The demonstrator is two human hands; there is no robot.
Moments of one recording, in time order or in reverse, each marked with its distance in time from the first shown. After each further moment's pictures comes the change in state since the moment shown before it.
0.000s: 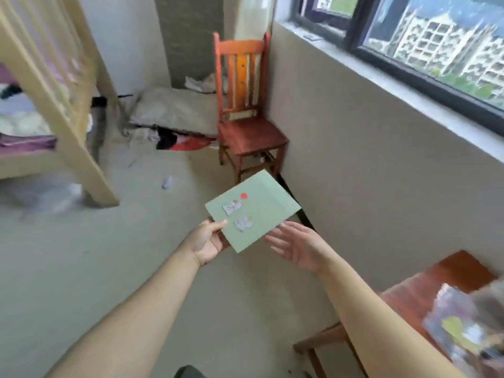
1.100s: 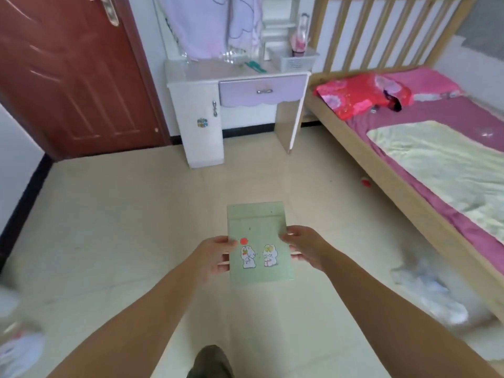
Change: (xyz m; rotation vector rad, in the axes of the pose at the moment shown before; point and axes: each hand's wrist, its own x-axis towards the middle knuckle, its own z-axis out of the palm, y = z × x) left_hand -0.575 0.256 -0.749 -0.514 1.324 0.570; right_hand 0.146 0.370 1.087 -1.277 -1.270 0.191
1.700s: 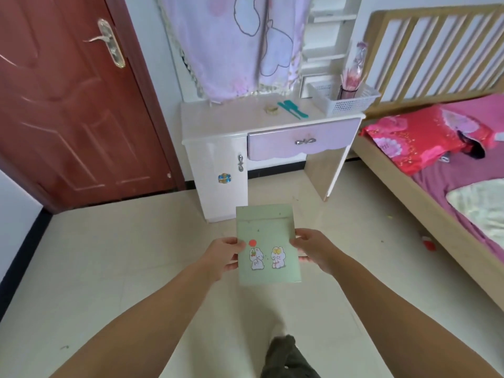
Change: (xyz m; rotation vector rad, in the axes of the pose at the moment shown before) left_hand 0.360 0.329 -0.139 0.047 0.111 0.028; right_hand 0.412 -0.296 0.031 -0.050 0.001 -0.057
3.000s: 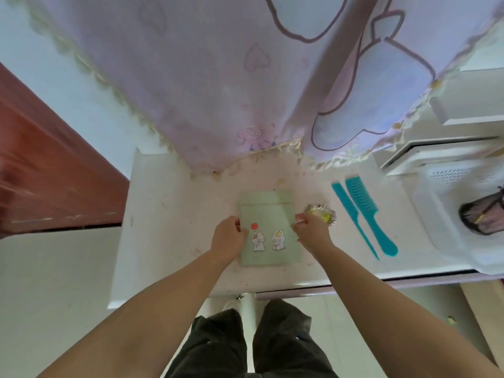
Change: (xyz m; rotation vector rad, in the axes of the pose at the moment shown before) left_hand 0.644 0.418 -0.039 0.626 0.347 0.031; right_hand 0.722 -0.342 -0.076 -0.423 0.151 0.070
